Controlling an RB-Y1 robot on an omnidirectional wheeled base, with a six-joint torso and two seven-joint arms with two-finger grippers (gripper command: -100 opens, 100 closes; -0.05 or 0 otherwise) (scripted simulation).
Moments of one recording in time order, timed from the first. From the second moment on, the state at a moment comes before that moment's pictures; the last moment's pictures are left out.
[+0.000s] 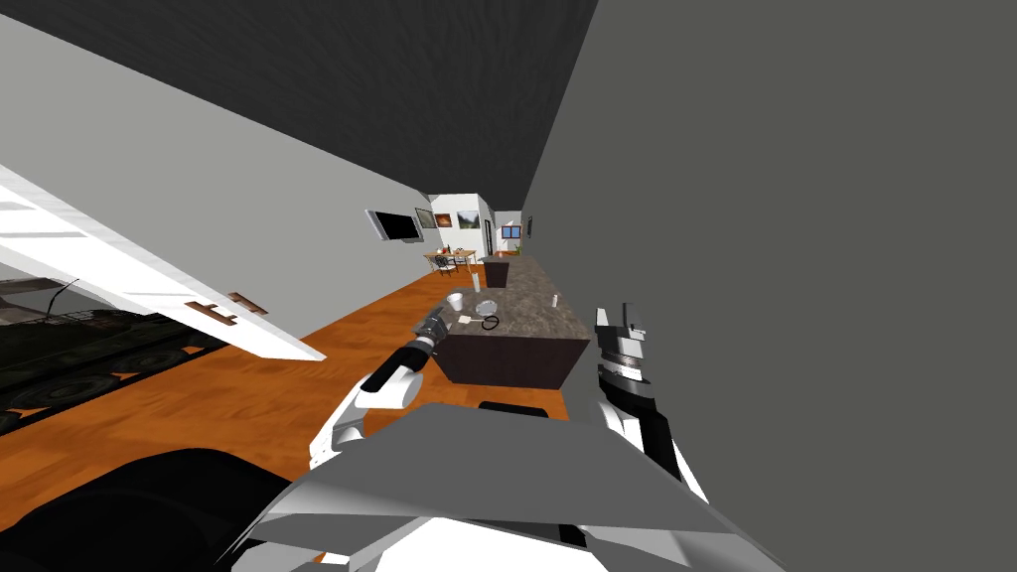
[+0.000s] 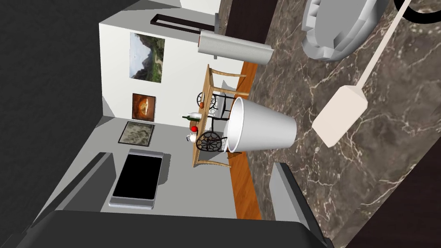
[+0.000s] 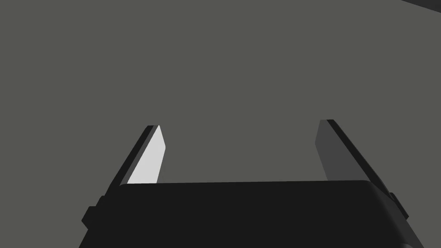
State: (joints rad) left arm 0.47 0.28 0.14 -2.31 0.21 0.38 0.29; right arm 0.53 -0.03 0.02 -2.26 -0.12 -0.54 0.09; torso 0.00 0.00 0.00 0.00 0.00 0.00
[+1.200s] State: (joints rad) left arm 0.44 0.31 0.15 -2.29 0.24 0.67 0.39; right arm 0.53 -0.03 0.02 -2.26 -0.12 -0.54 0.09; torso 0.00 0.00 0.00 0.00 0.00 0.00
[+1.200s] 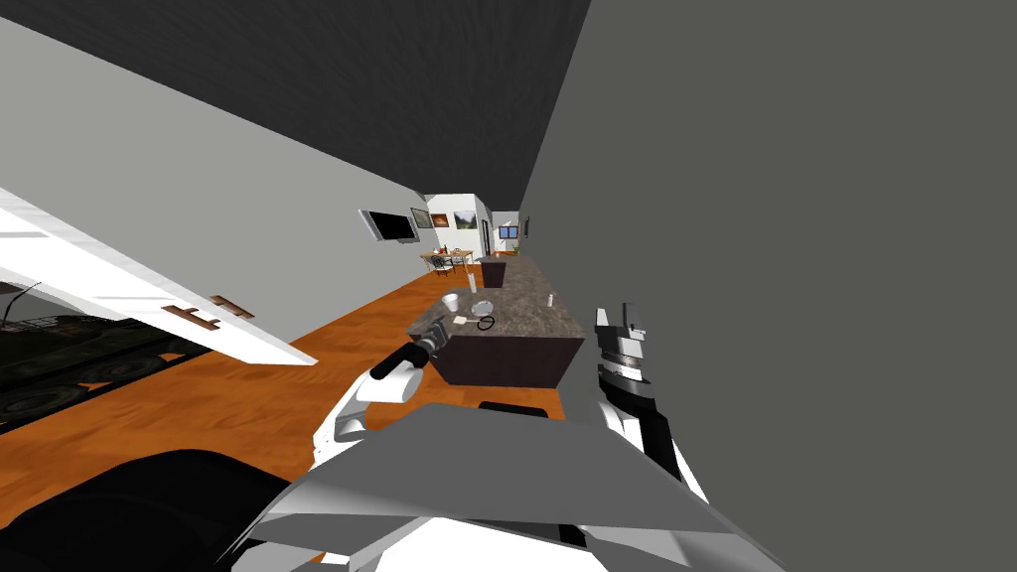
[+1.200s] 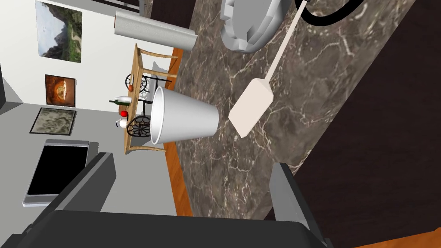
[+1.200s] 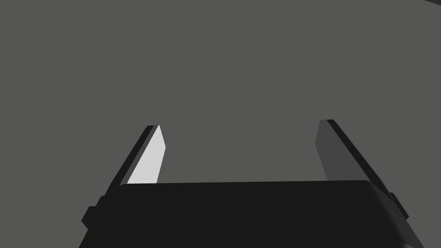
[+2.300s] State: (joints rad) left arm 0.38 0.33 0.15 -2.26 0.25 0.95 0.46; right arm 0.53 -0.03 0.02 -2.26 -0.12 -0.54 0.09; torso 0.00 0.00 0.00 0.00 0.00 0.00
